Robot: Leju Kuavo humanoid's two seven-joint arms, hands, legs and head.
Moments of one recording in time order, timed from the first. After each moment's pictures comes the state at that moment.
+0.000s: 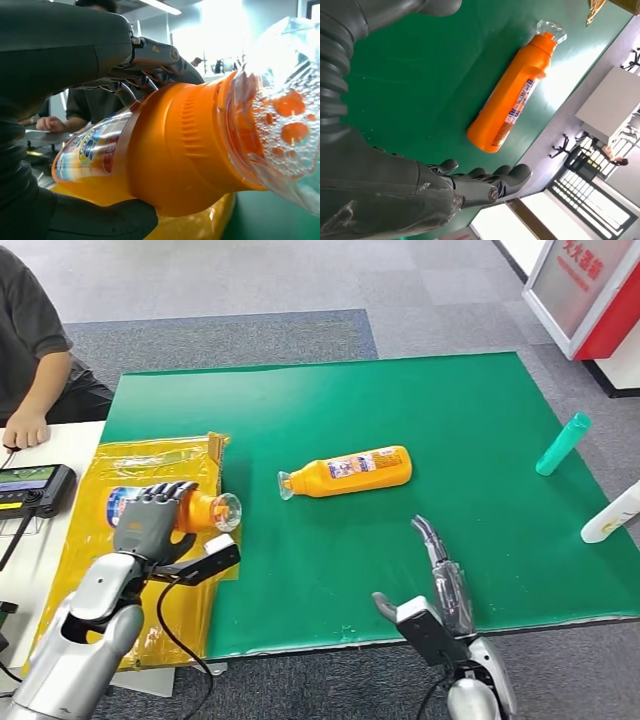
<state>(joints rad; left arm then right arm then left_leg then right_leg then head) -0.22 0.16 -0.36 -1.49 -1.29 -0.04 0.18 0.14 0.12 0.23 -1.63 0.63 -0.18 -0.28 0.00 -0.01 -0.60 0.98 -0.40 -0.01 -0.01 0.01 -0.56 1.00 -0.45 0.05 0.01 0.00</state>
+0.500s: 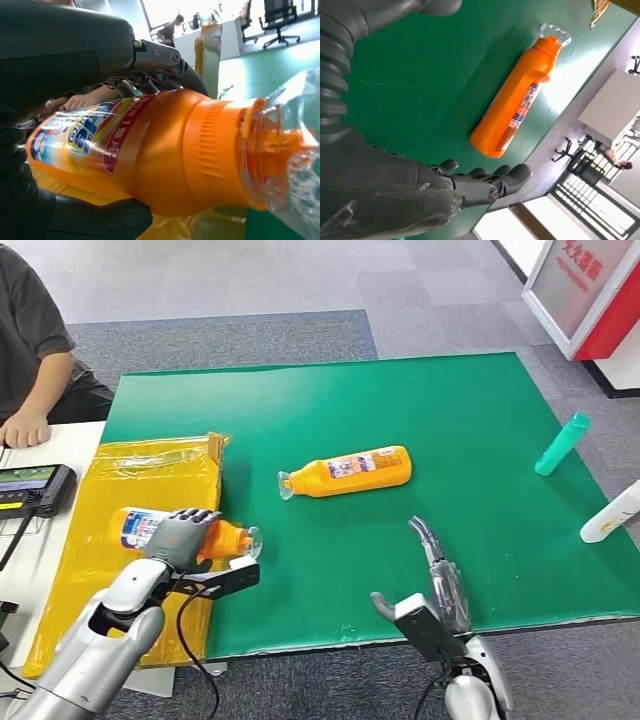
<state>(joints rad) -0.28 0.17 -0.47 -1.32 -1.23 -0.17 0.22 0.12 0.12 0.23 -1.58 0.62 -0.18 -0.28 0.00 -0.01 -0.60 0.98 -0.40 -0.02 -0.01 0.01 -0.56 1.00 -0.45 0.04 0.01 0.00</state>
